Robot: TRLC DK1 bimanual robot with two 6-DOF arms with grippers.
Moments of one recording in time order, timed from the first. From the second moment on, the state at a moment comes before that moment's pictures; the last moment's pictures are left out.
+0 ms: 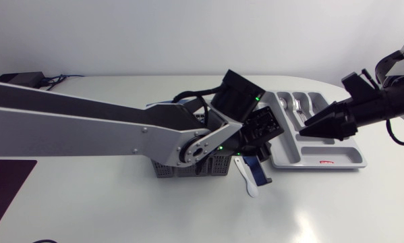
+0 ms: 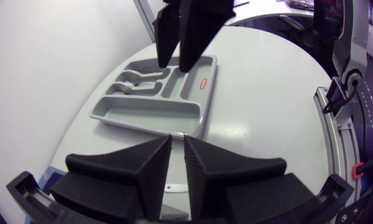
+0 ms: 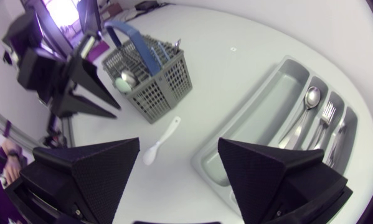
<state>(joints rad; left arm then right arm) -0.95 1.87 1.27 0.00 0.08 0.46 -0.26 1.62 1.20 -1.00 -0.78 -0.99</state>
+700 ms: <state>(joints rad) -0.89 1.52 0.91 -0.09 0.07 0.70 0.17 1.63 1.07 -0.79 -0.32 -0.87</state>
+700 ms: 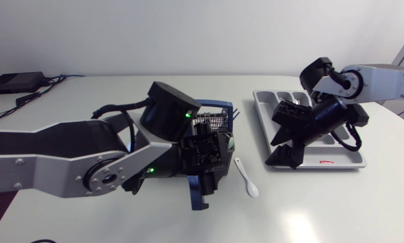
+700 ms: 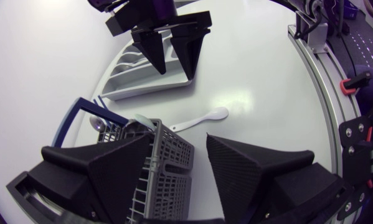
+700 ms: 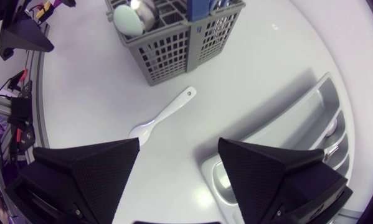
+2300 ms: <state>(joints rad) -0.81 1.43 0.70 -0.11 0.07 0.77 0.31 1.66 0.83 -0.51 -0.21 -1.45</state>
